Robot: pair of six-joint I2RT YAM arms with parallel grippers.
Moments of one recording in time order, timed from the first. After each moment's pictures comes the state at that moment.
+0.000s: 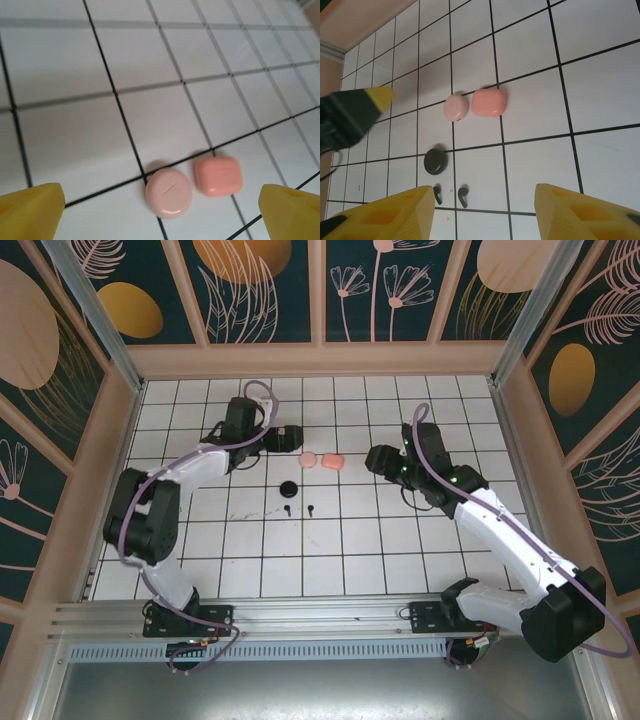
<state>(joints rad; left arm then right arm) -0.35 1.73 1.13 -0.02 0.29 -0.32 0.53 1.14 0.96 -0.52 -0.05 0.74</state>
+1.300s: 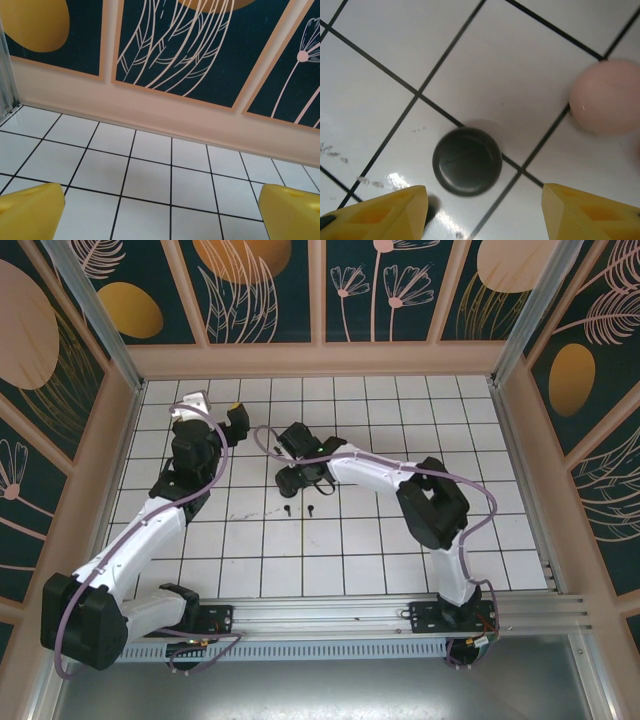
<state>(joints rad) -0.36 1.15 0.83 0.14 -0.35 -0.35 0.87 2.06 1.59 -0.58 0.00 0.18</state>
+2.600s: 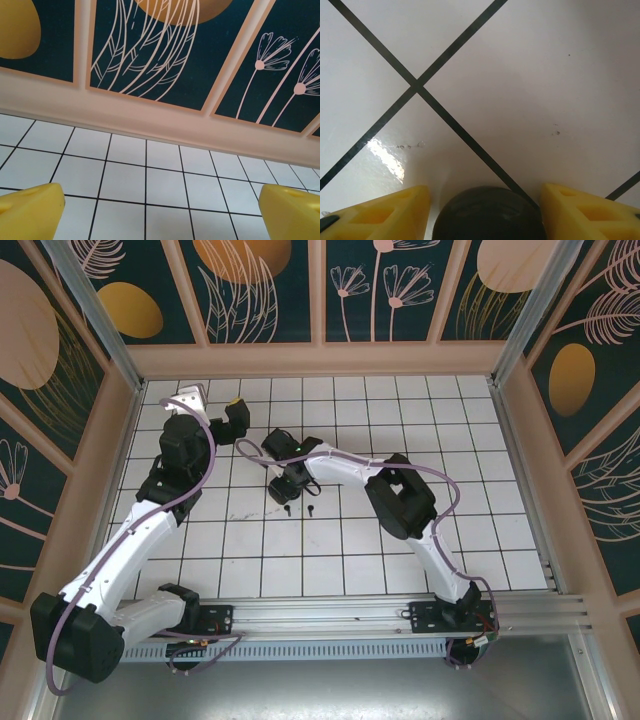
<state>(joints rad) -0.35 1.08 0.90 0.01 -0.24 -0.36 0.89 2.29 1.81 -0.73 -0.02 0.01</state>
